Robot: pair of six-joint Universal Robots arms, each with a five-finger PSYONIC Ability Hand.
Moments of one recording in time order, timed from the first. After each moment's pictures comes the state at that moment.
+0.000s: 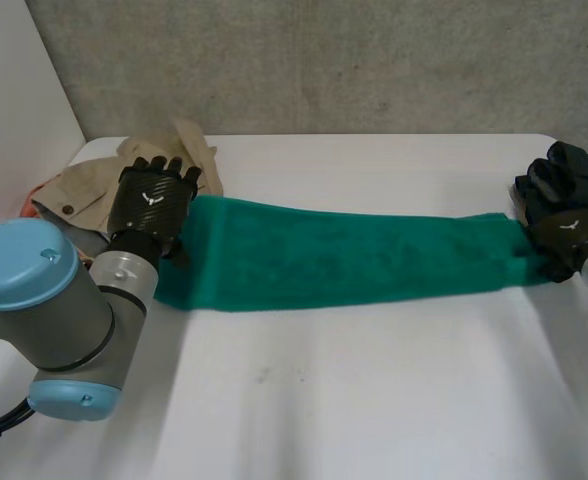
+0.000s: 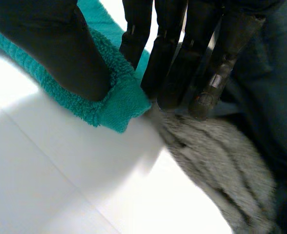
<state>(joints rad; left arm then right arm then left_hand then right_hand) 4.27 -1.93 -1.72 3.67 -1.65 3.56 1.49 -0.89 1.38 -0.10 1.28 2.45 0.20 0.21 0.21 0.20 0.05 0.97 1.18 1.19 1.19 0.98</state>
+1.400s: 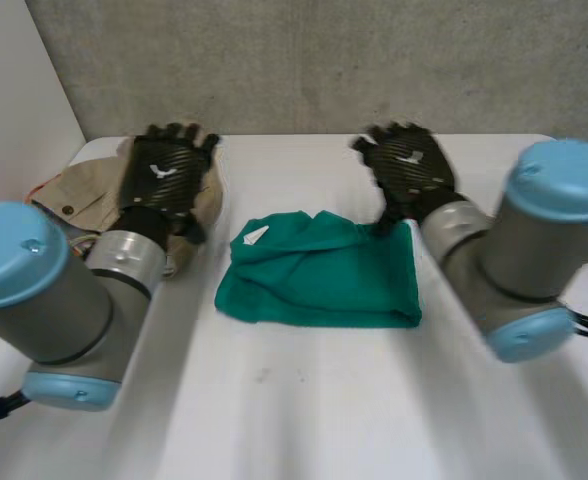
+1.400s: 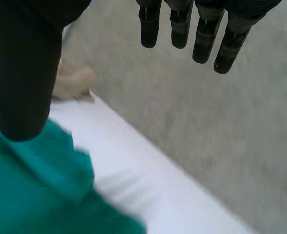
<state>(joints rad) 4.22 -1.88 -1.68 3.67 -1.60 3.50 2.05 -1.08 1.36 -0.26 1.46 2.86 0.20 0.21 0.21 0.20 0.05 0.20 0.22 0.21 0.24 0.06</state>
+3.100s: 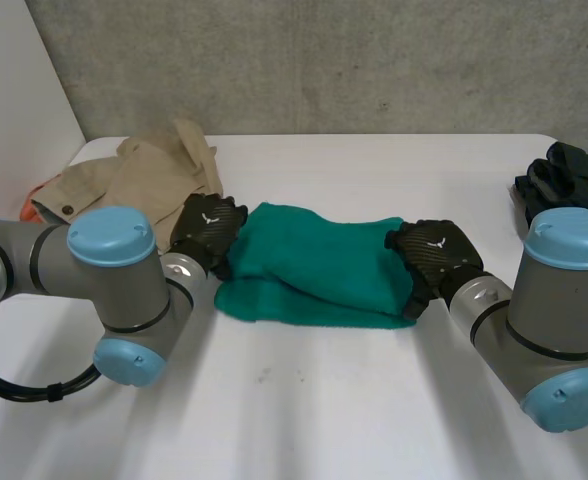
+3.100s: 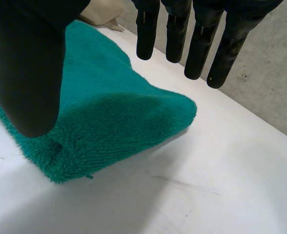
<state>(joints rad) 4.23 -2.28 -1.38 3.51 -1.56 3.55 1.97 -1.09 1.62 -0.23 1.44 2.84 0.45 0.44 0.44 0.45 0.27 0.33 0.37 0.39 0.40 0.22</state>
